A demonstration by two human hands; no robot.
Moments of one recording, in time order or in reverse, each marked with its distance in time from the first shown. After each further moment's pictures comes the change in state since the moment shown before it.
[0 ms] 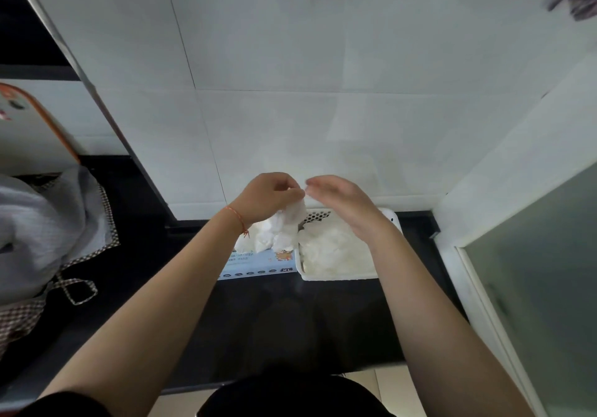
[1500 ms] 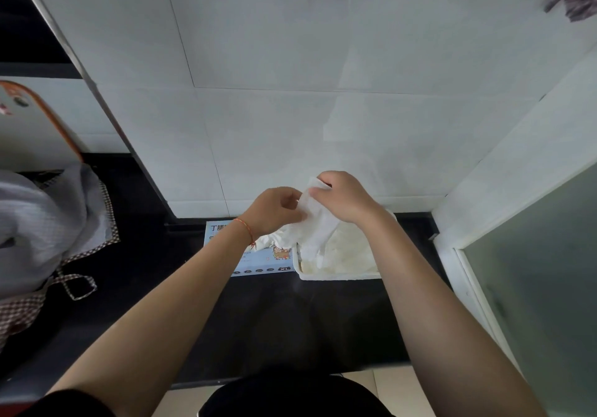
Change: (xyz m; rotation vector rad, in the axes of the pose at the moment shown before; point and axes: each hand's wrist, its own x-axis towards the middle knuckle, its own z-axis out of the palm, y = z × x) left_hand -0.003 -0.016 0.027 0.062 -0.026 -0.018; right_hand 0.004 -0.020 0.000 -0.598 0.065 -0.146
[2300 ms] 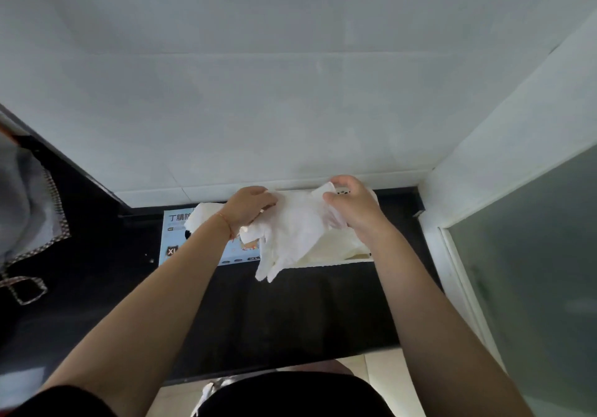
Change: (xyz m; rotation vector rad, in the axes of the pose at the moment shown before) left_hand 0.064 -0.050 0.050 -0.195 -0.015 -0.358; right_hand 0.000 0.124 0.000 0.541 0.073 0.446
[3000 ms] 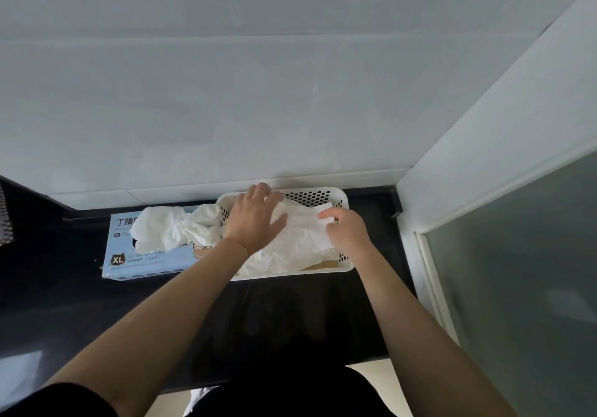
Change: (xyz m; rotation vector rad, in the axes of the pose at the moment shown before) left_hand 0.049 -0.013 0.107 0.970 0.309 0.572; right_hand 0.056 0.091 -0.052 -0.377 -0.029 0.031
